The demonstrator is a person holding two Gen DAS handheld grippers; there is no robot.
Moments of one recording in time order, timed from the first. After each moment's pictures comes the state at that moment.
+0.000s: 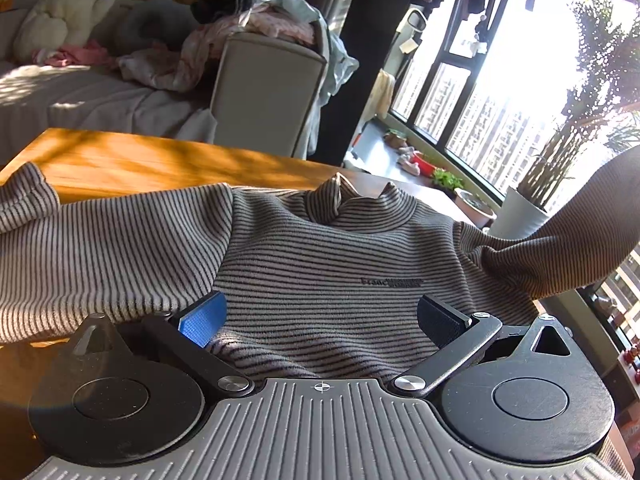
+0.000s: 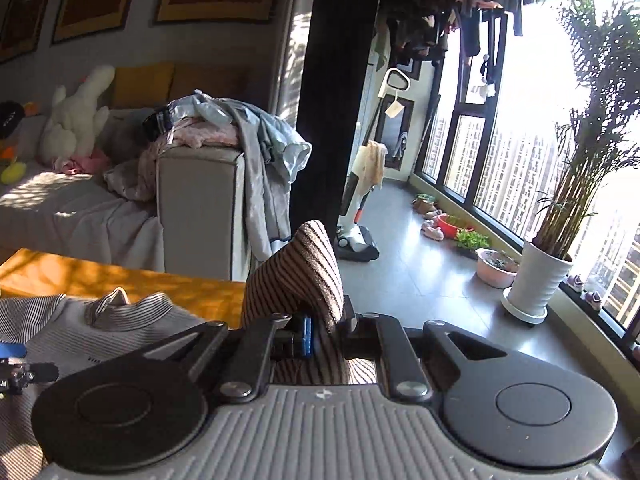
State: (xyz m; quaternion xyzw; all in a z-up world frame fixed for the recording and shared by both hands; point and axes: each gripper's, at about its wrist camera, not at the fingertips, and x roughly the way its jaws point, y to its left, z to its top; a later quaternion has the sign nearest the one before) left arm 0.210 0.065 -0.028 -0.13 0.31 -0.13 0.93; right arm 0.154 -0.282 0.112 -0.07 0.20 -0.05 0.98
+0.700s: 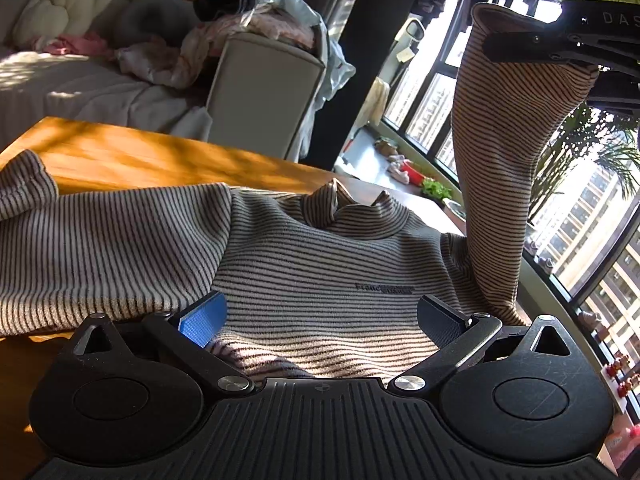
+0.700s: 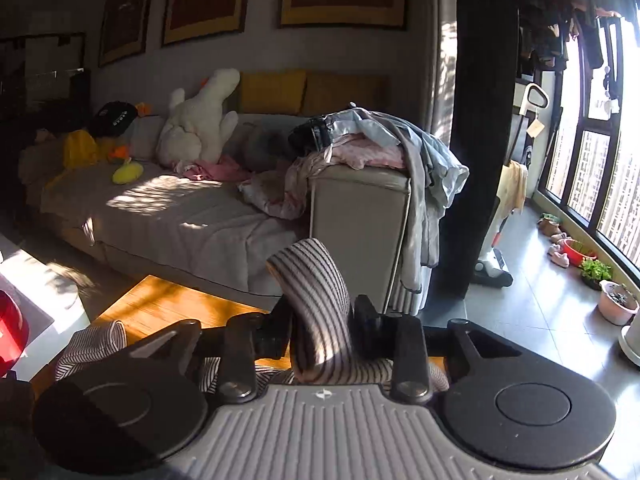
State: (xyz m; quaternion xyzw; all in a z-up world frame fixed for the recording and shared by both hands) left arm 0.210 0.074 -0.029 -0.16 0.30 -0.15 0.93; right arm 0.215 -0.100 0.114 -0.07 0.21 0.17 0.96
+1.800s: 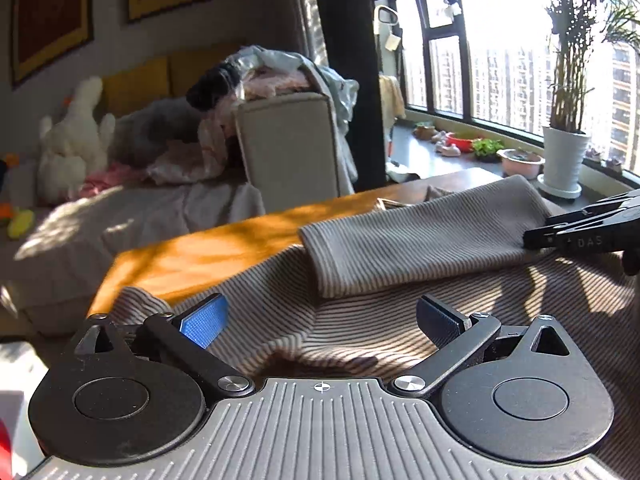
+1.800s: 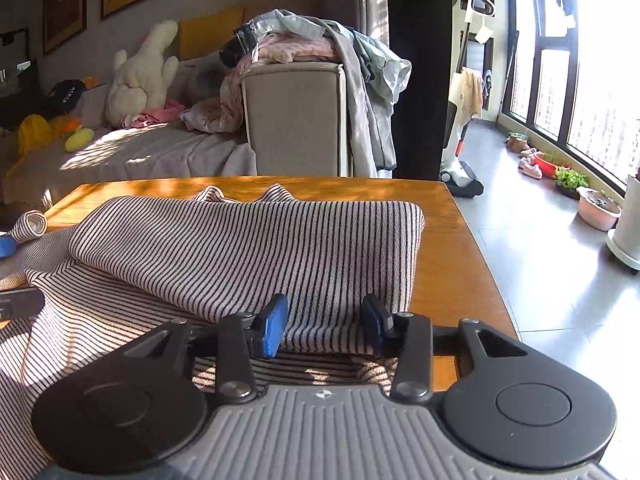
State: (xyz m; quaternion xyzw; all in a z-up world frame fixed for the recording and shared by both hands) left arm 0.171 0.067 -0.001 0.11 0.23 -0.04 0.97; right arm 0.206 -0.195 -0.044 -0.02 0.29 0.10 0.95
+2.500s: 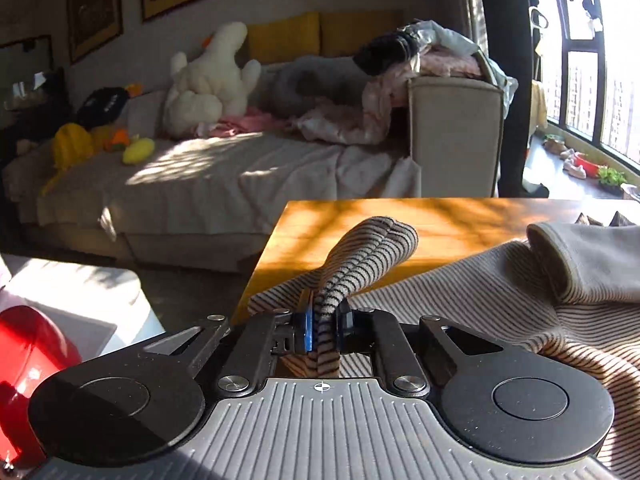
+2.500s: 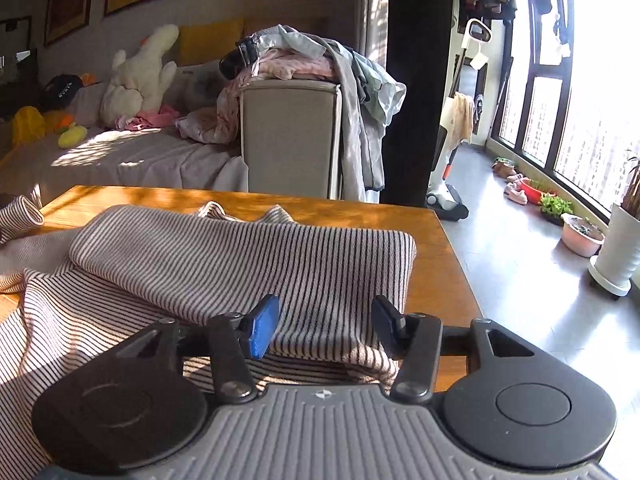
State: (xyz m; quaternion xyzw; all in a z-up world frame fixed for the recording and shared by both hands) left arm 0.180 0.175 0.005 0.01 0.26 0.11 0.96; right arm 0.189 -0.178 -0.016 -0.04 0.26 0.10 0.96
